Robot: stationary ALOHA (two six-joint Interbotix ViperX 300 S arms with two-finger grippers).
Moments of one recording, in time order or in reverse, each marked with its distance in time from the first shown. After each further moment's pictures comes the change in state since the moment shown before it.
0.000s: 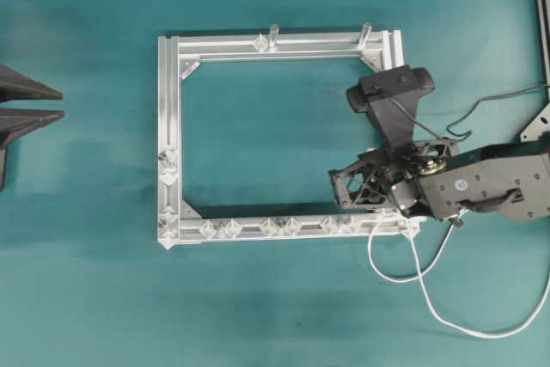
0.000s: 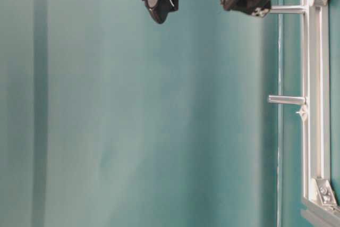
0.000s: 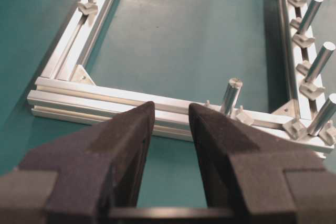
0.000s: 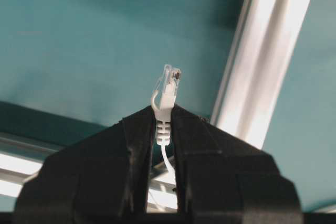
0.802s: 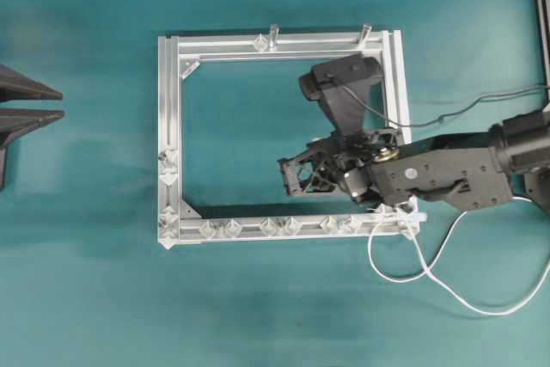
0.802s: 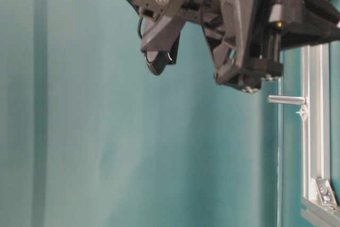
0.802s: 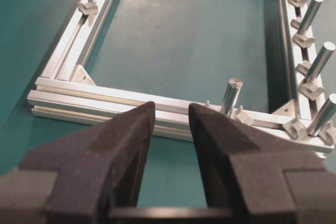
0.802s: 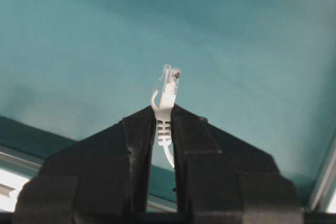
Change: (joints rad) left arm 0.000 0.000 0.000 -0.002 0.000 0.000; right arm -0.064 0.132 -0.146 -0.078 -0.118 0.000
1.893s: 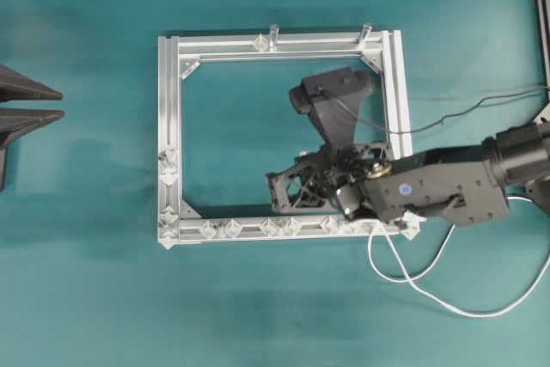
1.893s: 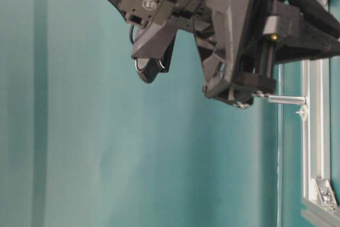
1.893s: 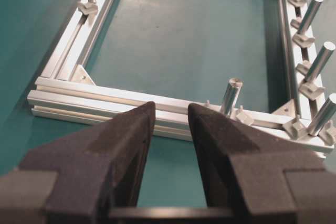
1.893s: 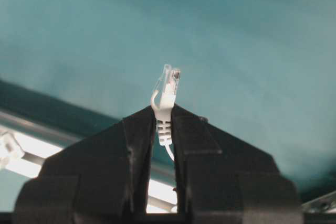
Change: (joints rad) left arm 0.000 -0.002 0.002 0.002 0.000 -0.002; right arm 0.049 0.023 -0.054 0.006 -0.005 0.043
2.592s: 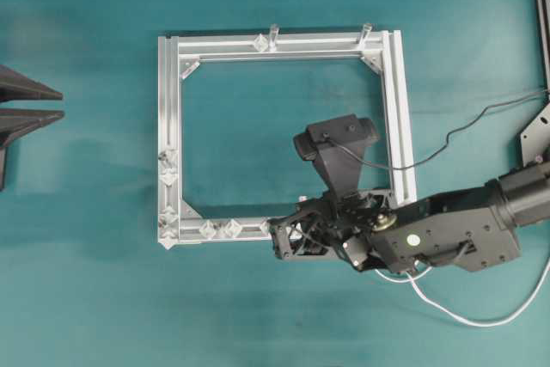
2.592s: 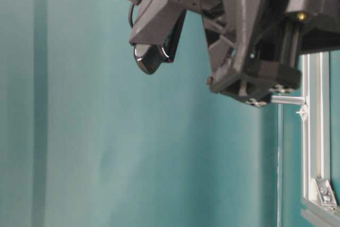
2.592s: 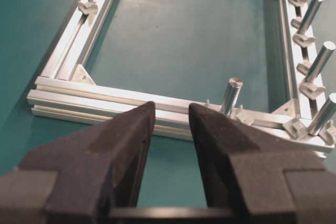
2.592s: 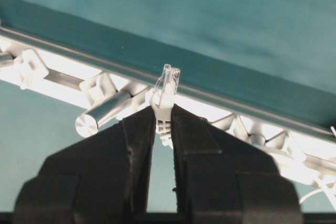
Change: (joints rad) left arm 0.000 0.000 0.000 0.000 0.000 0.002; right arm 0.120 0.020 -0.025 0.029 0.003 0.123
